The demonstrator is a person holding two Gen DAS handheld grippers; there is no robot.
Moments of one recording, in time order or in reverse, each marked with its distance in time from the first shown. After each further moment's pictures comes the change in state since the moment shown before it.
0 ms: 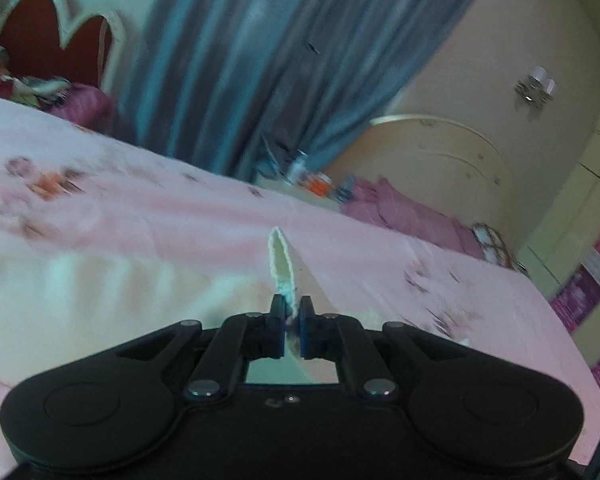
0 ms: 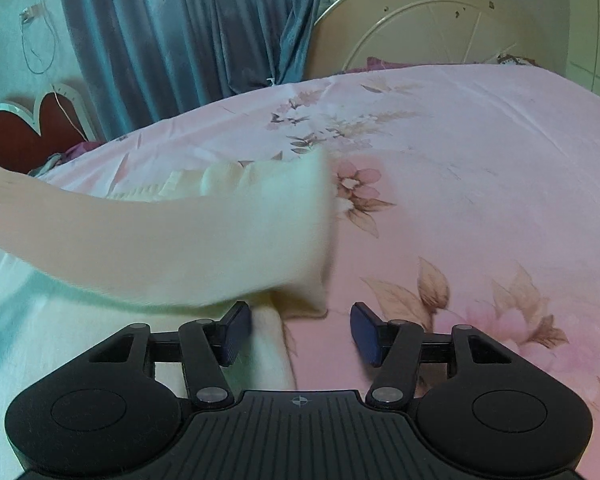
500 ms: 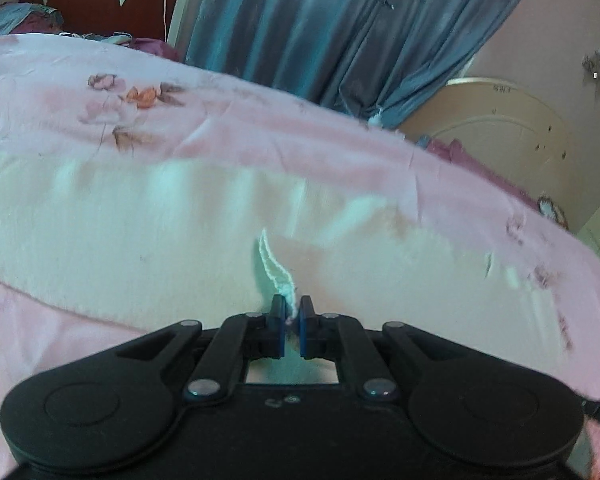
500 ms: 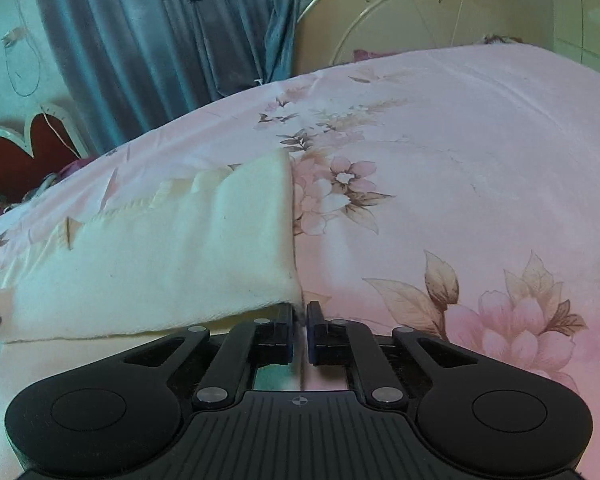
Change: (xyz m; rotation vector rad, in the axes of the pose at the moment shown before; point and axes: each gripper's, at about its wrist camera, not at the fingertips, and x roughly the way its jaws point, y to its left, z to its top) left arm 0.016 0.065 -0.046 -0.035 0.142 0.175; right arm 0.001 -0.006 -0.002 0.057 0.002 -0.016
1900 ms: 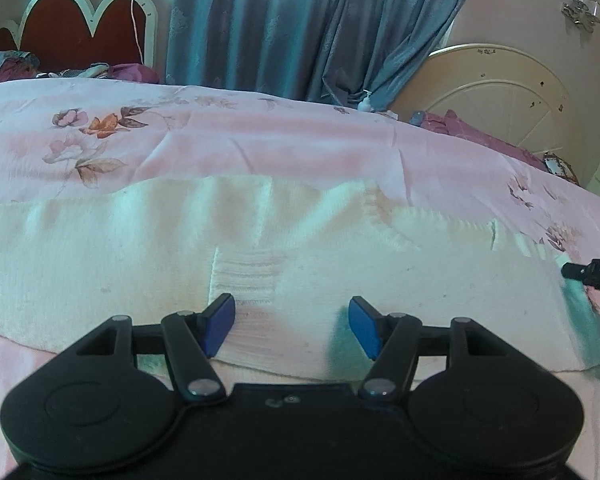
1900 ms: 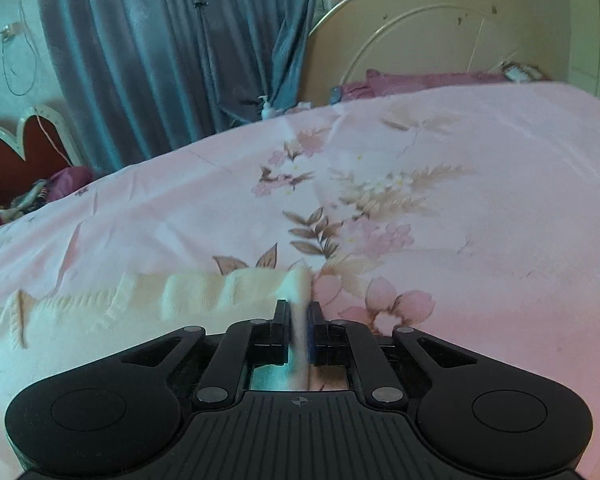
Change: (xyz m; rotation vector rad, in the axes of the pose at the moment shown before) left arm 0.013 -0.034 0.001 0.149 -0.002 0.055; right arm 0.080 0.014 0.088 -0.043 -0.061 -0.007
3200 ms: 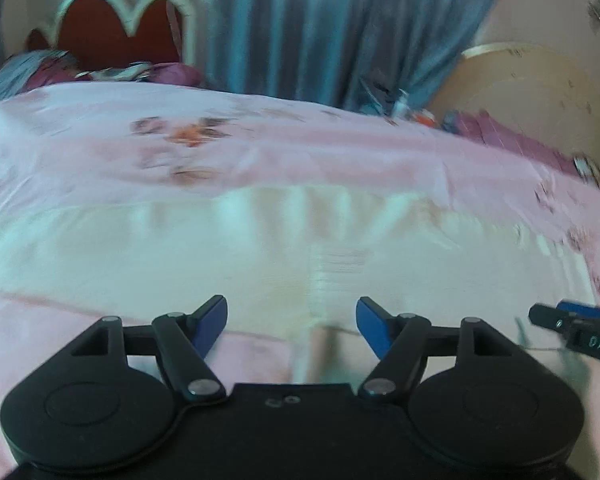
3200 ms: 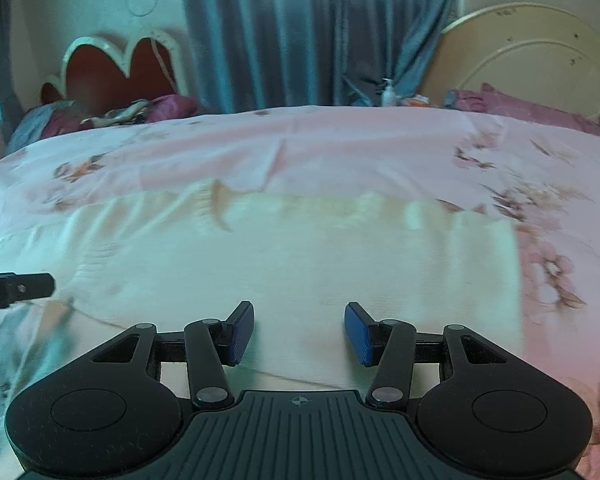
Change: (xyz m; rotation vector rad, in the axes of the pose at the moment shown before) left arm -0.064 0.048 0.003 -0.046 0.016 0.111; right arm -0.055 0.146 -0.064 -0.265 0.107 0.211
